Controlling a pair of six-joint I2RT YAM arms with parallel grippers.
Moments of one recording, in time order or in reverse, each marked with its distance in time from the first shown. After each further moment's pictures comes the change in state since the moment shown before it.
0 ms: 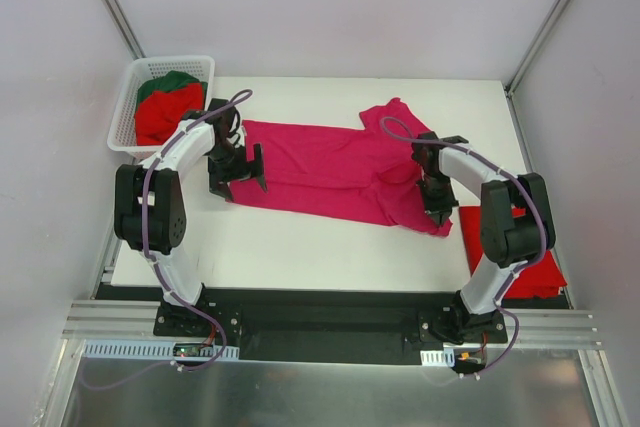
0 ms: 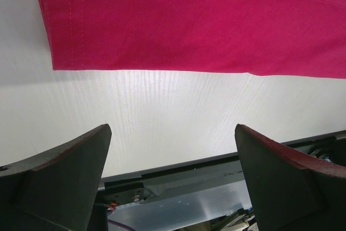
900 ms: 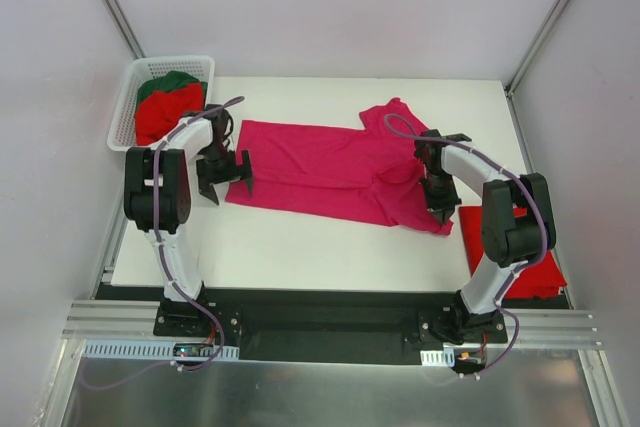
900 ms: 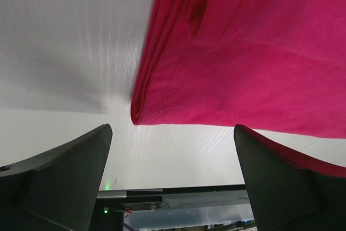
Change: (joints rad) left arm 0.079 0.171 0.045 0.004 -0.140 0.015; right arm -0.019 0.000 0.026 -0.023 0.024 -0.008
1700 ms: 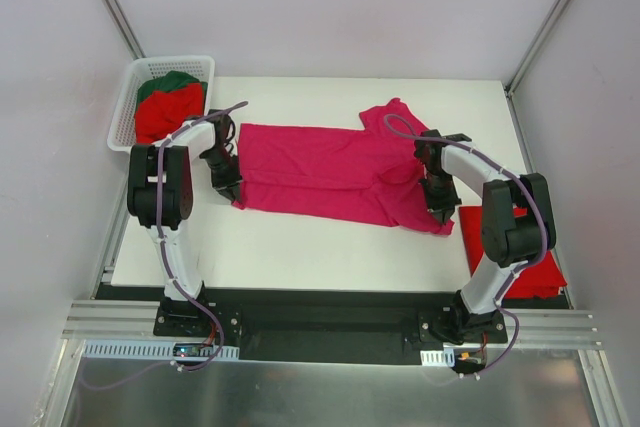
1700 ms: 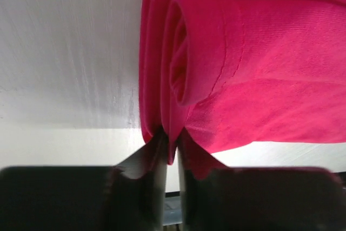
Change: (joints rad) left arm 0.000 0.048 -0.017 0.042 0.057 0.029; right arm 0.000 0.000 0.000 -0.005 -0.006 -0.006
